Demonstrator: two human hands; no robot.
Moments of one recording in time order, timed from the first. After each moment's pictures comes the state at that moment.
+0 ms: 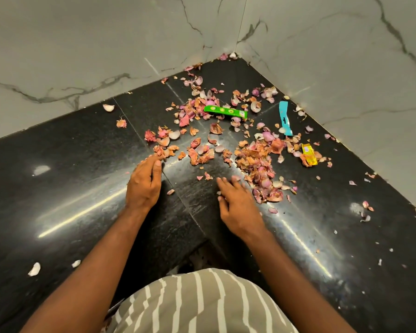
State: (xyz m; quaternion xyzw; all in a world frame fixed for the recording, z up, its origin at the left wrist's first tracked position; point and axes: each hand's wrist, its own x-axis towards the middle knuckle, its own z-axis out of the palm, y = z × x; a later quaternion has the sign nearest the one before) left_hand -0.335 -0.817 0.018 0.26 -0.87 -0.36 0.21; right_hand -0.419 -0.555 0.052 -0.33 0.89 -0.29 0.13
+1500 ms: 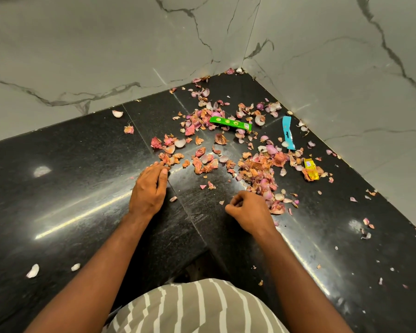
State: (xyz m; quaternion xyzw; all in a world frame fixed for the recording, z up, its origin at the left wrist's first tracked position) left_hand -0.333 -0.816 0.021 0.25 -0.89 -0.34 0.18; right_hand -0.446 -0.557 0.074 -0.14 0.92 -0.28 0.23
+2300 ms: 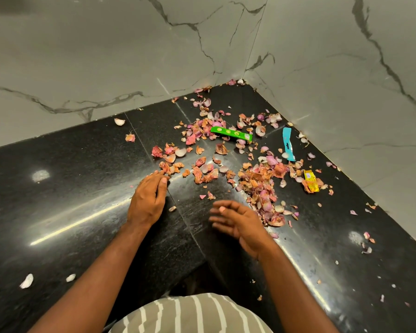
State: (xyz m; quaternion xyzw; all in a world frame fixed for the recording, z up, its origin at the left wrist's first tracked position) left_hand -0.334 -0.814 0.025 0.24 -0.89 -0.33 0.21; right_hand -0.438 -0.557 0.067 -0.03 0.62 -0.65 0.44
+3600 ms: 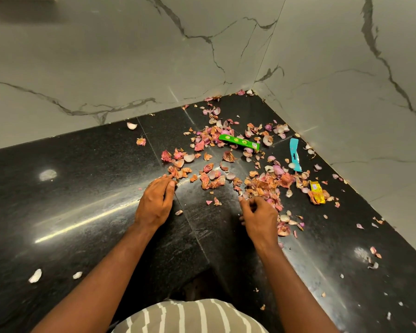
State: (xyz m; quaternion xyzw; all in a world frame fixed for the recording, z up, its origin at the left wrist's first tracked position) left_hand -0.334 -0.819 0.015 0.26 -0.88 -0.34 0.21; right_hand -0.459 -0.568 0.064 -0.09 0.90 -0.42 0.08
